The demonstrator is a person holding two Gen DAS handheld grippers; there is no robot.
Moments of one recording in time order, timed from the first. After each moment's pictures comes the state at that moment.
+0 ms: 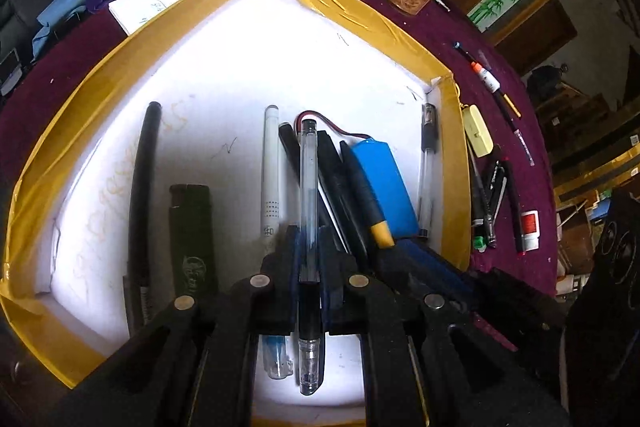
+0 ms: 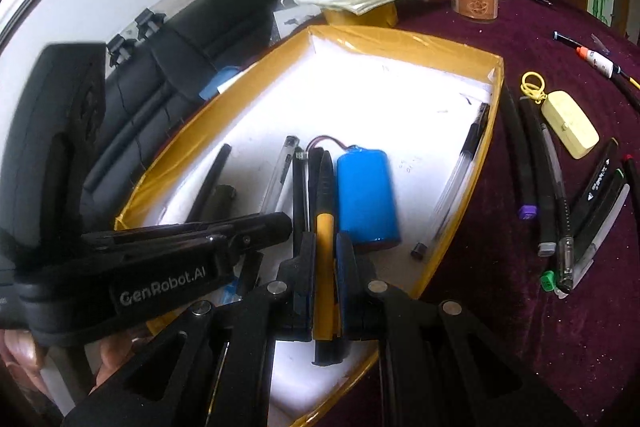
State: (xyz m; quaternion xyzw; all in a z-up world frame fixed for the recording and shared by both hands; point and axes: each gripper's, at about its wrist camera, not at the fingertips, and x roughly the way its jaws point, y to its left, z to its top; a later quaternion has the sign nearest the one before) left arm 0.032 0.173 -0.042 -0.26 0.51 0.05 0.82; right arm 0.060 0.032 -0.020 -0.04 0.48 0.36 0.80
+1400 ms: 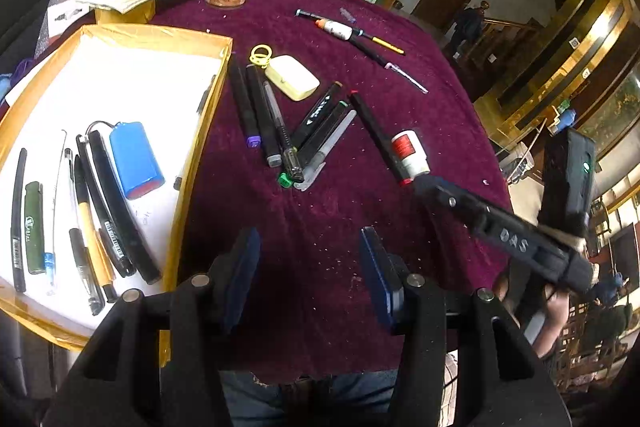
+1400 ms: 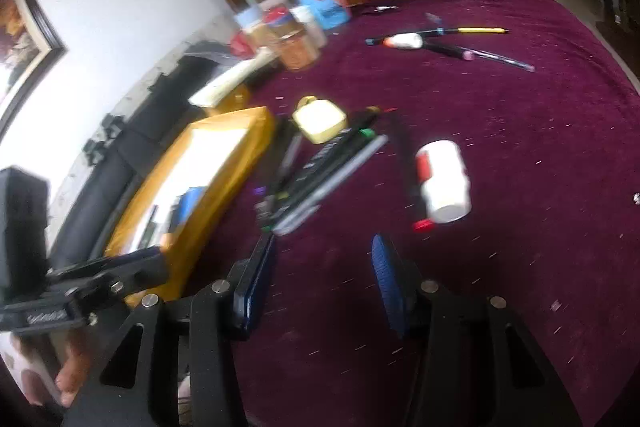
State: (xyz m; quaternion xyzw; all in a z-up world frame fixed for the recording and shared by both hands) left arm 0.025 0.008 0.011 -0.16 0.48 -0.07 0.86; right arm 0.086 -0.226 -0.001 0.10 0.44 0.26 0.85
